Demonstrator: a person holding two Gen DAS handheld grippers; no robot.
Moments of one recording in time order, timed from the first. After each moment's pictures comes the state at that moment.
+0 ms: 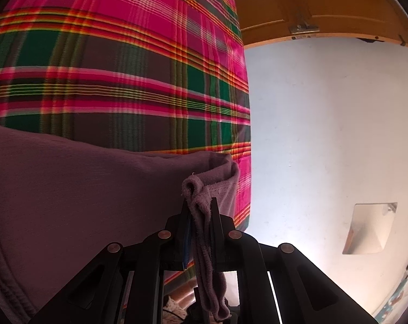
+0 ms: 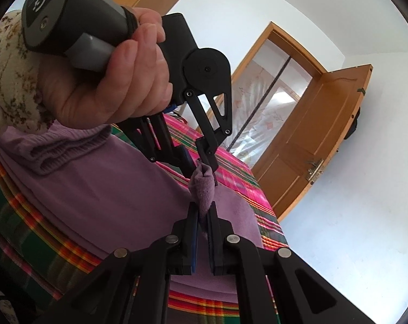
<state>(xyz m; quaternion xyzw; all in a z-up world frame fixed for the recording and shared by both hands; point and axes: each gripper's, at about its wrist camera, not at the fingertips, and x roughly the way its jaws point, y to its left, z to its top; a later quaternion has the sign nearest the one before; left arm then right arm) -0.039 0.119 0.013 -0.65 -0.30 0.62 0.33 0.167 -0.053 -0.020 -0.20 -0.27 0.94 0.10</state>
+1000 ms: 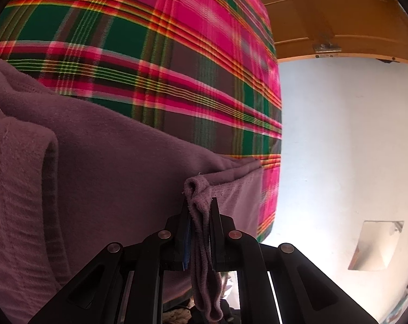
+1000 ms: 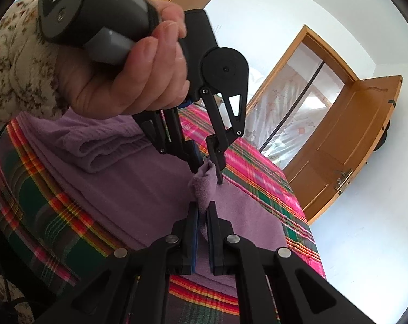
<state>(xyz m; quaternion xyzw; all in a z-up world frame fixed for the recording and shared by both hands) -0.034 0.071 -0.013 -0.66 -0.30 0.64 0.26 0.167 -0.086 -0.040 -0.23 -0.29 0.93 0.02</state>
